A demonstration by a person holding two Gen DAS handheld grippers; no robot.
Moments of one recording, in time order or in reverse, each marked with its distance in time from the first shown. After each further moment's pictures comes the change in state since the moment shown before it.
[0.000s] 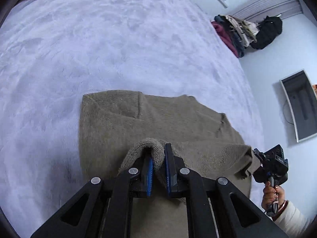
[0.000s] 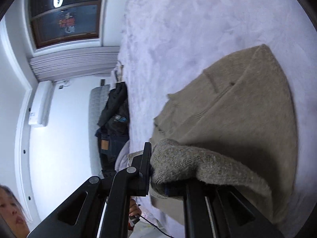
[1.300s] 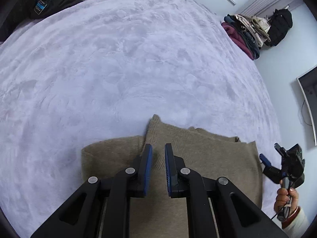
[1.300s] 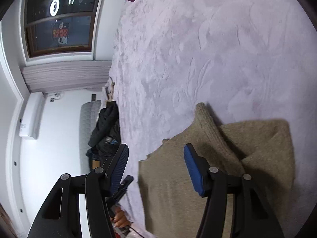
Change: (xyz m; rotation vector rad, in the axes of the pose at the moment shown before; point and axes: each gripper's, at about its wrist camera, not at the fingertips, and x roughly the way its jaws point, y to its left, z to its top) left arm -0.007 -0.024 0.037 0.062 -0.023 0.152; right arm 0.022 0.021 0.052 -0.043 -0.111 -0.096
